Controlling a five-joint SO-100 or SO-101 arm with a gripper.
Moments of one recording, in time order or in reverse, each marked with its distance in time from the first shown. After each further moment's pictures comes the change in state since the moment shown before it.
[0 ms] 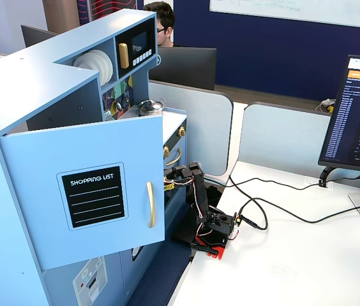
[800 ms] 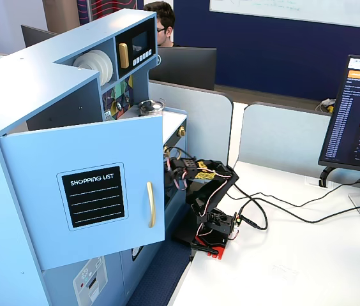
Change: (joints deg) arm -1.5 54.1 32.3 19.6 -18.5
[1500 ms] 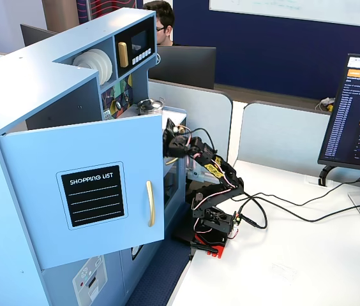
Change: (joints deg) arm 30.8 7.7 -13.4 14.5 2.0
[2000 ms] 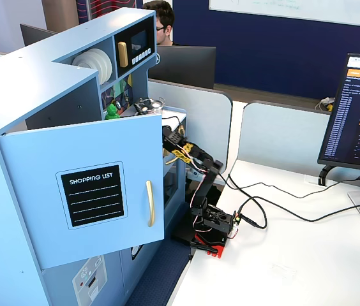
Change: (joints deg) arm 12.1 -39.1 -26.5 -14.4 14.8
